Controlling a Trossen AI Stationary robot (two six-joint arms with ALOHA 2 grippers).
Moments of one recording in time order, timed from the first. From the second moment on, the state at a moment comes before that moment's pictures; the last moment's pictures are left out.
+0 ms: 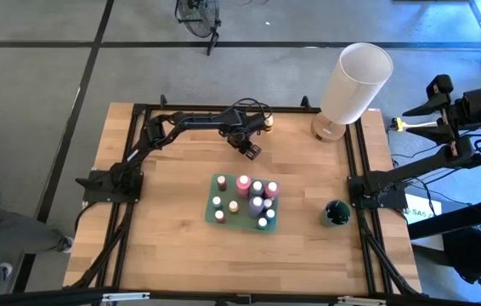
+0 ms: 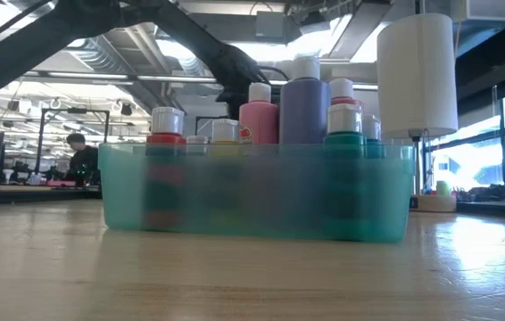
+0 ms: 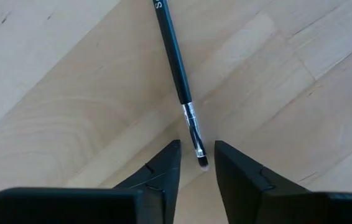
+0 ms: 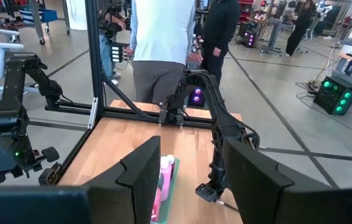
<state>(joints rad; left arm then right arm) 0.39 2.29 1.78 -0.88 -0.03 -0.49 0.22 0.78 1.96 -1.36 0.16 -0.07</state>
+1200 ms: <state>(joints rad) 0.41 2.19 1.77 -1.08 -0.06 -0.46 0.22 0.78 1.96 -1.35 0.22 -0.13</state>
